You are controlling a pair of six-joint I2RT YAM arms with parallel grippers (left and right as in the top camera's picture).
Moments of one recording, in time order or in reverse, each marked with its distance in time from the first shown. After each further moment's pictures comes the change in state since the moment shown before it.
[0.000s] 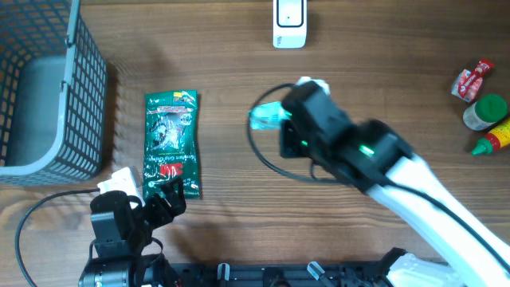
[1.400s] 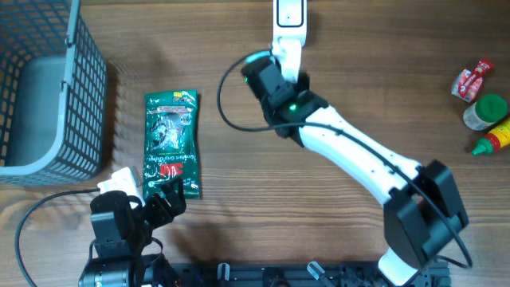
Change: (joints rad) left arm 0.000 0.000 0.000 0.000 0.000 0.000; right arm -0.079 0.491 -0.004 0.698 0.538 -0.266
